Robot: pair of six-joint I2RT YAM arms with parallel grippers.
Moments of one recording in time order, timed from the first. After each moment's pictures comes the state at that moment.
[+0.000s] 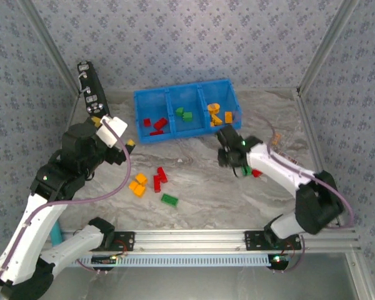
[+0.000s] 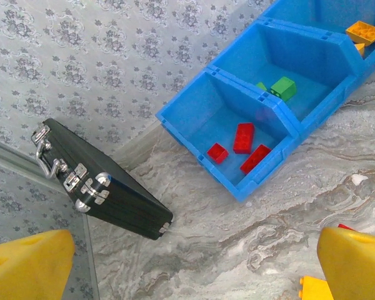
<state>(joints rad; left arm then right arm) -0.53 0.83 1.26 -0.88 -0.27 0.37 0.57 1.52 1.17 -0.78 0.16 0.53</state>
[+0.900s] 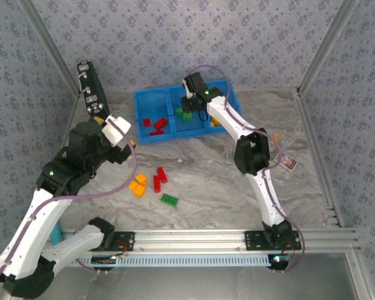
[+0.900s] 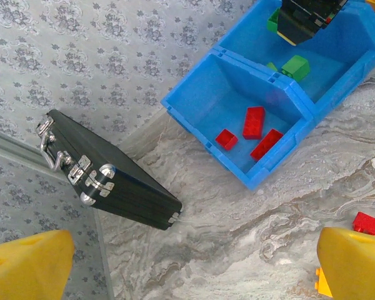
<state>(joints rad) -0.53 0.87 1.24 -0.87 -0.31 0.40 0.52 2.42 2.37 -0.80 0.04 0.17</state>
